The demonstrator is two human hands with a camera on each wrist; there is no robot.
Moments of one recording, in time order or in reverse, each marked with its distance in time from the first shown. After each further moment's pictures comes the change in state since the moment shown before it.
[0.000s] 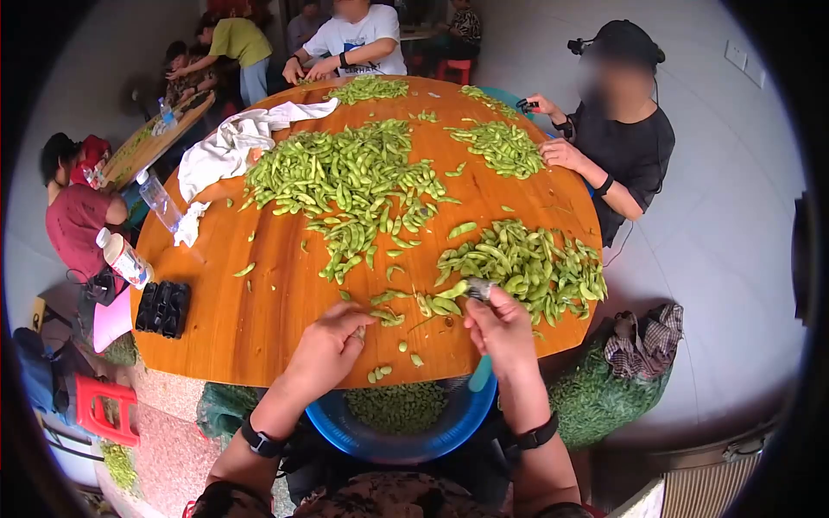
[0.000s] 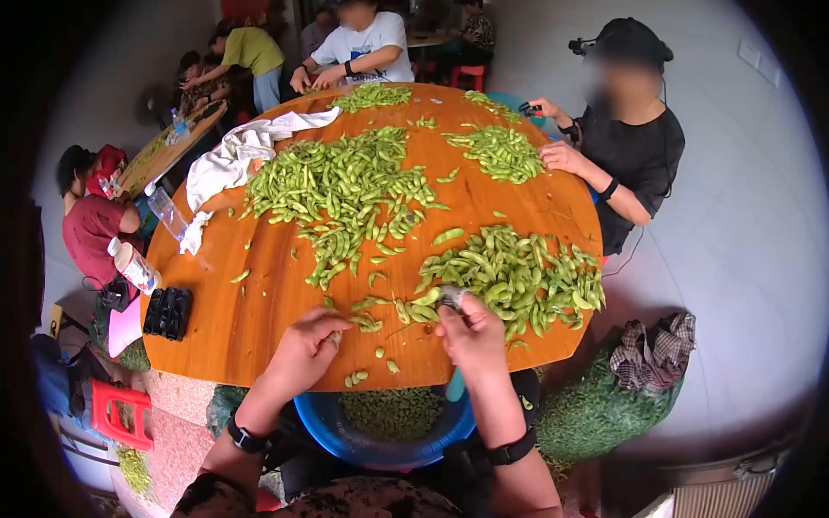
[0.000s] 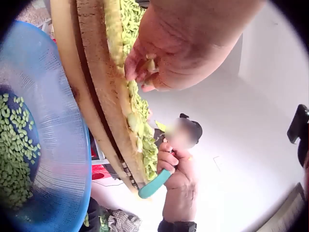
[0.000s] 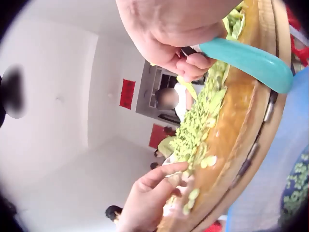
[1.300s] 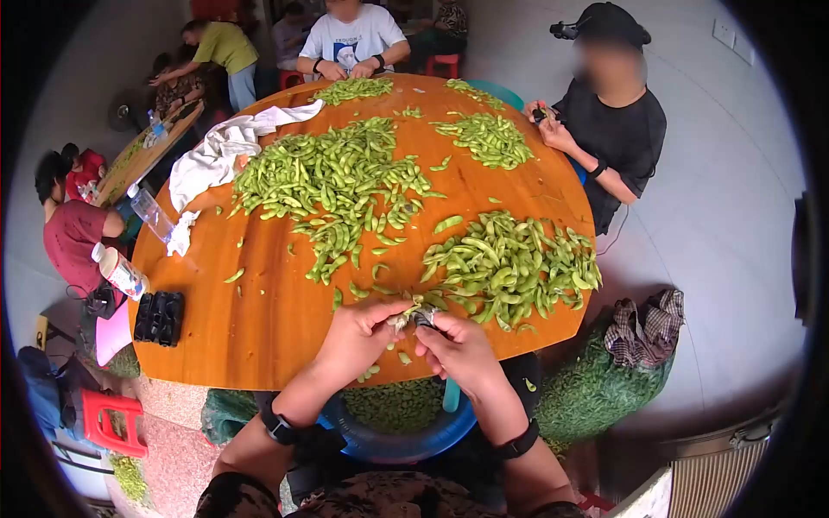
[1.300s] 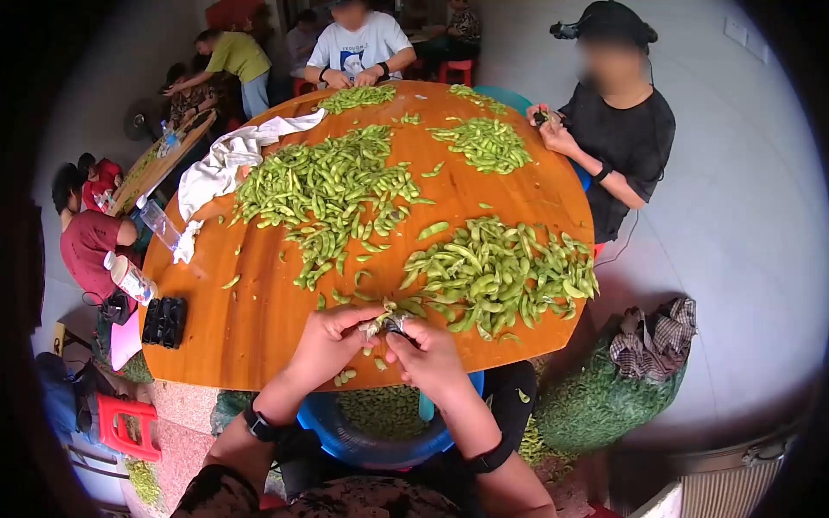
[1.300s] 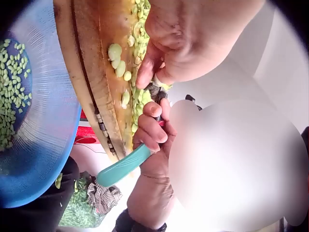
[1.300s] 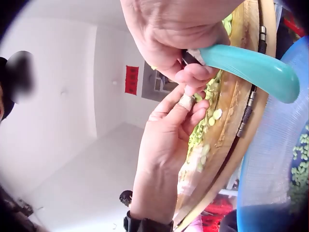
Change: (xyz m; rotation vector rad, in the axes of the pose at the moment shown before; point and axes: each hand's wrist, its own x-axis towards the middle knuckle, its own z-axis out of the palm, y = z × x) left_hand 0.034 0.024 0.041 -0.233 -0.080 -0.101; right_hand -0.022 0.010 0.014 -0.099 -0.287 0.168
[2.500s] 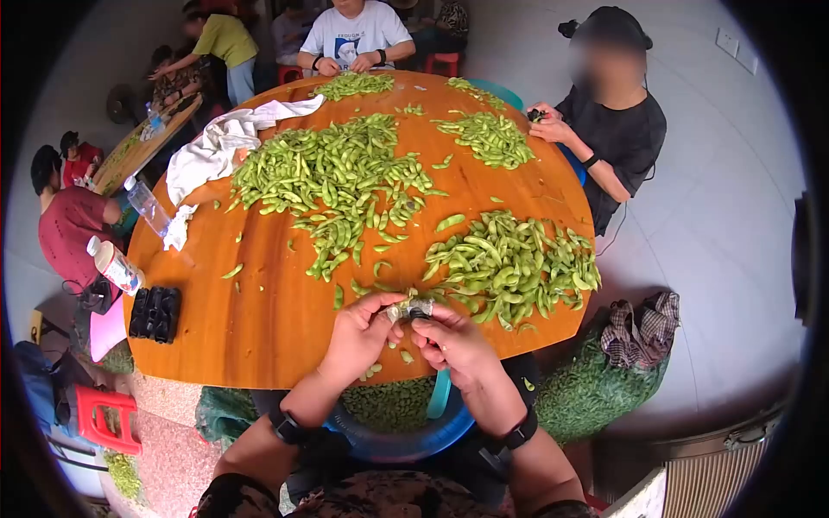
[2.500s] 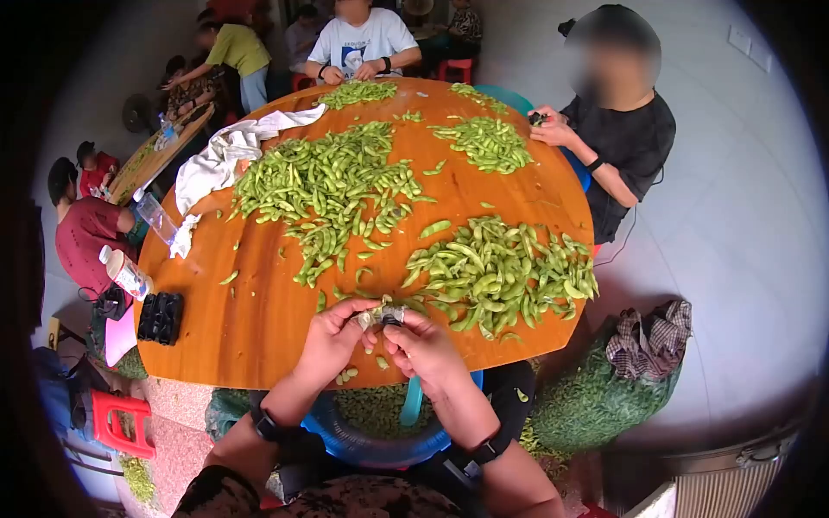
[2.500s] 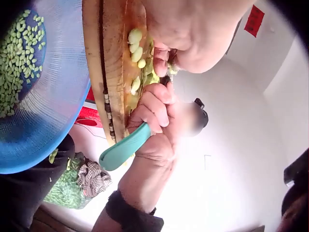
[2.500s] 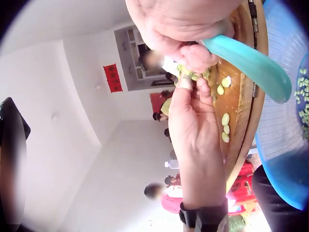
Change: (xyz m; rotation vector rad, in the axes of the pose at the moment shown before) left_hand -0.001 -0.021 0.011 -0.407 0.123 -0.042; right_hand 0.019 0.013 0.003 0.380 -0.050 0.128
